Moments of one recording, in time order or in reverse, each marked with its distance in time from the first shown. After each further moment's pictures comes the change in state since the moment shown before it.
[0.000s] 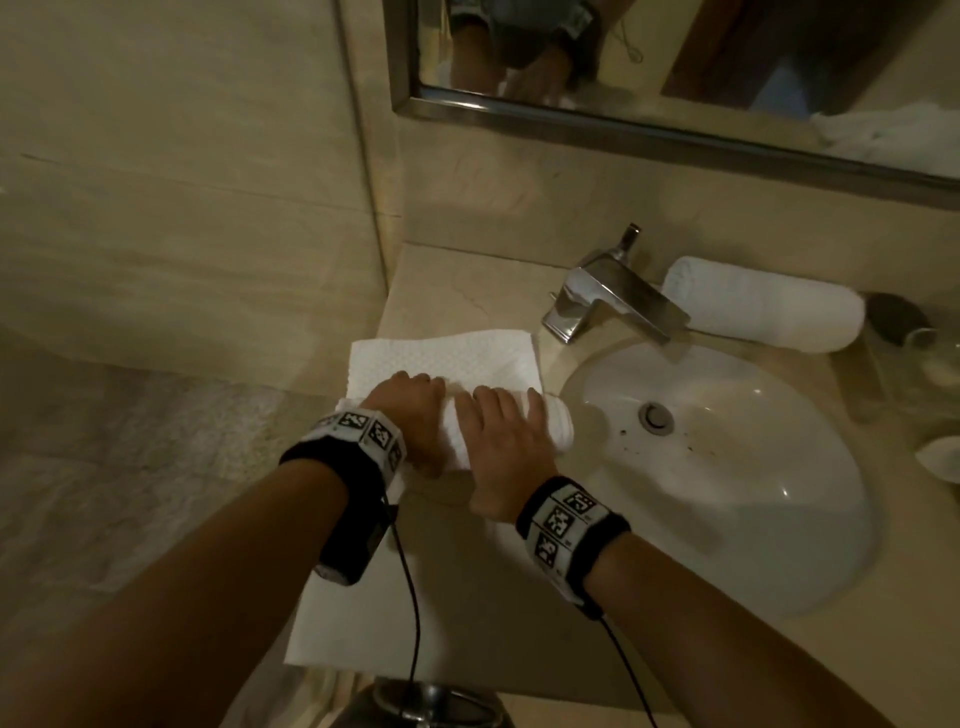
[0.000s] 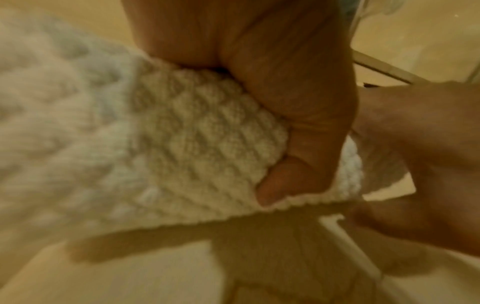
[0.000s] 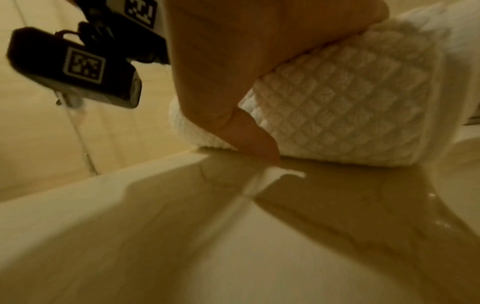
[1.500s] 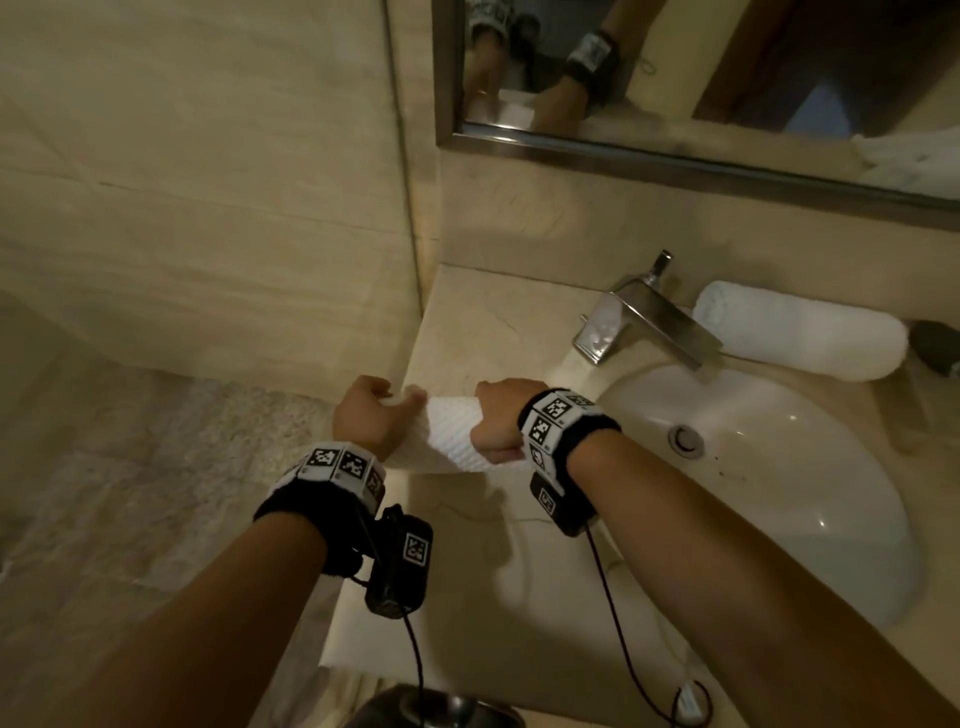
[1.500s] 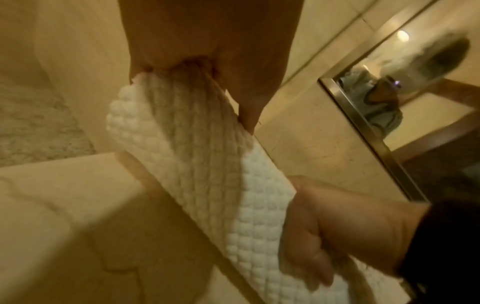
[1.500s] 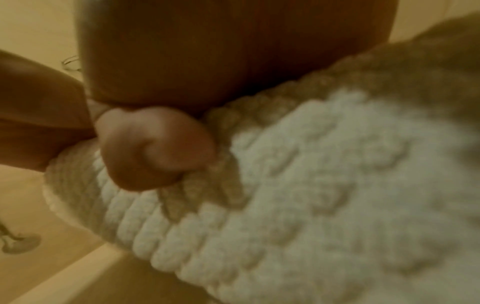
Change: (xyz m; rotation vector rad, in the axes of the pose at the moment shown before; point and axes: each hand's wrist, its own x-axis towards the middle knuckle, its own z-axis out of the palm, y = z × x) left_hand -0.024 -0.048 0.010 -0.985 0.508 -0.542; right_hand 0.079 0.010 -0.053 0.228 -0.459 0.067
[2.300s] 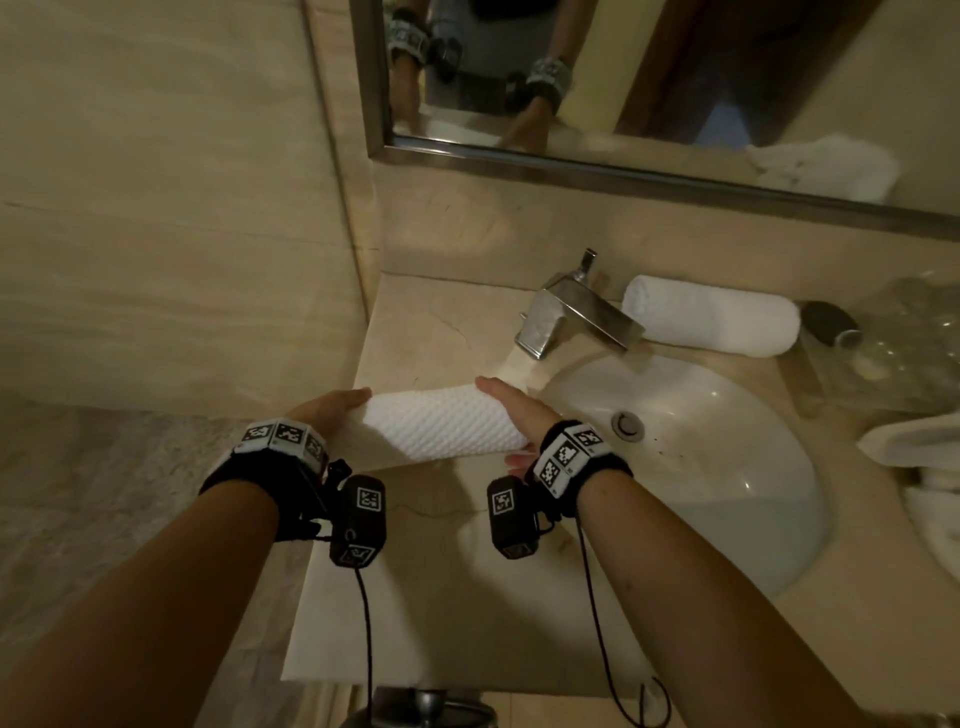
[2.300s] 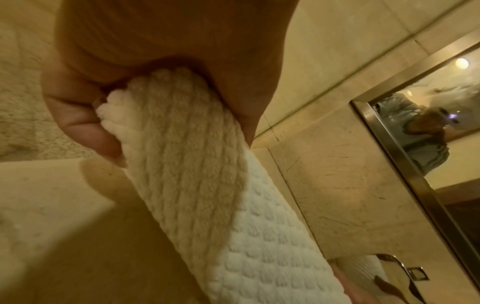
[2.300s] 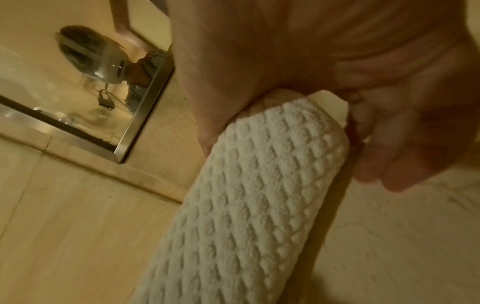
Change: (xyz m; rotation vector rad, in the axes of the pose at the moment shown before) left_hand 0.016 0.018 -0.006 -0.178 -0.473 -0.391; right_hand -0.029 0.059 0.048 1.496 0.125 0.514
